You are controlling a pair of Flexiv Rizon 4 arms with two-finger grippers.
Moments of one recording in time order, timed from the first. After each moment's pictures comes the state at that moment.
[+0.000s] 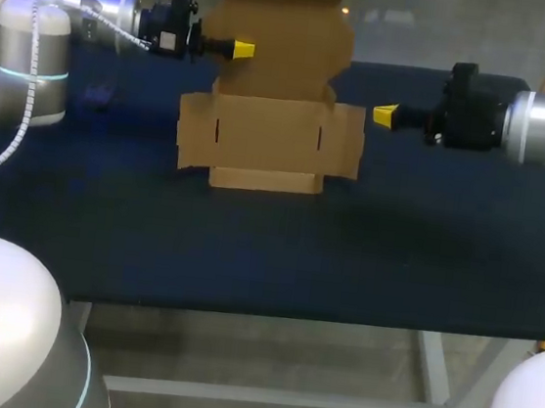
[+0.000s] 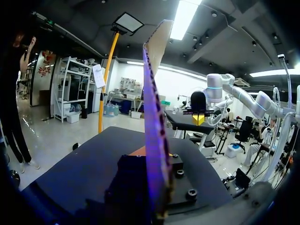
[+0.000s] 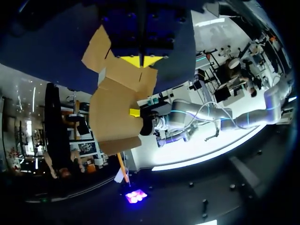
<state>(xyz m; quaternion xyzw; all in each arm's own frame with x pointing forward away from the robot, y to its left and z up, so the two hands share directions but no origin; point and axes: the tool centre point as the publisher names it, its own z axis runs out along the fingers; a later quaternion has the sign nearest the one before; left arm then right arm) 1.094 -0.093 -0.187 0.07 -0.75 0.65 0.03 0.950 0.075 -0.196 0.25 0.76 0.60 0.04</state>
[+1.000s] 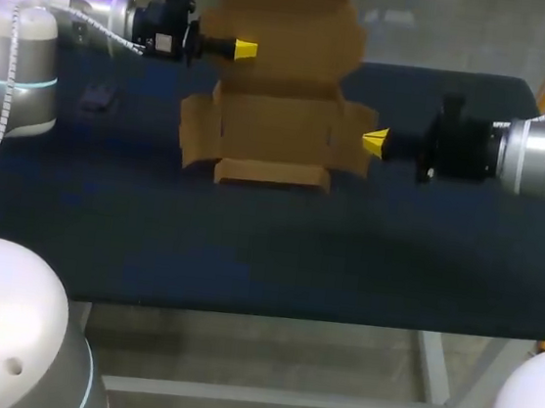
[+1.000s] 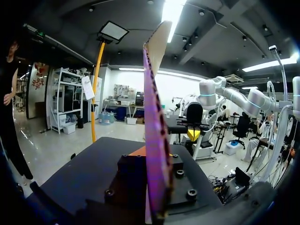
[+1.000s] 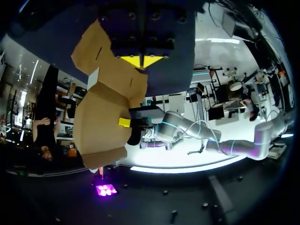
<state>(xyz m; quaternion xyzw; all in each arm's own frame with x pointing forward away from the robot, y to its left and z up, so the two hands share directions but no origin) 1.028 -0.106 -0.142 0.03 -0.74 0.67 0.01 0.895 0.091 -0.206 0.13 0.78 0.60 0.10</state>
